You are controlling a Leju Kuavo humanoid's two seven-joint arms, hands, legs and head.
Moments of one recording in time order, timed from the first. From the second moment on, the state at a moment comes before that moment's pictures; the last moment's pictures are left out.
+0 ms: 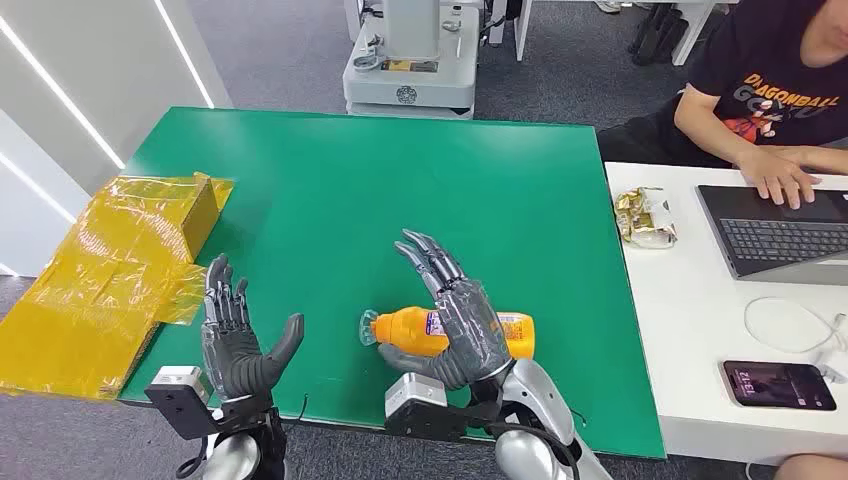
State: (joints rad) left arm 0.10 -0.12 -0.30 -1.62 0.14 0.40 -0.67; right arm -0.32 -0.02 0.65 -1.42 0.71 -0.18 -0.17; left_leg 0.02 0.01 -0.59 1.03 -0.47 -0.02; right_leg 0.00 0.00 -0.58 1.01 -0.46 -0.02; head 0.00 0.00
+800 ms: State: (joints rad) left arm 0.07 -0.12 -0.33 -1.62 0.13 0.35 -0.64; right arm -0.45 -0.17 0.62 -1.16 0.68 0.08 -0.05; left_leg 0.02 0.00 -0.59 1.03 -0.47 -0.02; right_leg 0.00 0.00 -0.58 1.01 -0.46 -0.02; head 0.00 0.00
